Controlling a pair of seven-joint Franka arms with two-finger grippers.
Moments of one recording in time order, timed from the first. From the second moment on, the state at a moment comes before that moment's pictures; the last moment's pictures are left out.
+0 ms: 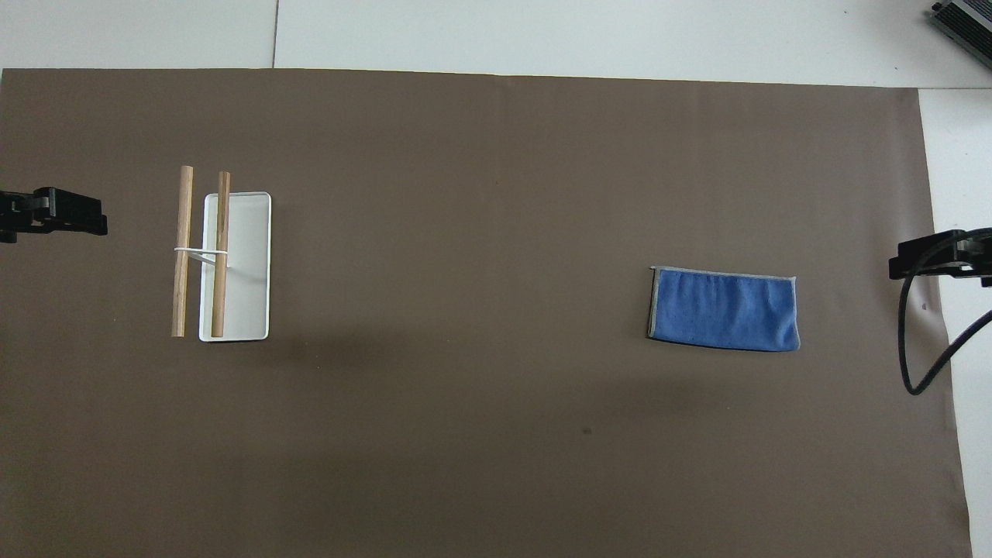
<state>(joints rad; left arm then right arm) -0.08 0.00 0.07 -1.66 0.02 1.74 -0.05 0.08 -0.05 -0.16 -1.62 -0.03 1.57 0.02</state>
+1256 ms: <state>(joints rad) -0.08 0.00 0.07 -1.66 0.02 1.74 -0.05 0.11 -0.04 -0.15 -1.98 -0.02 2.00 0.02</state>
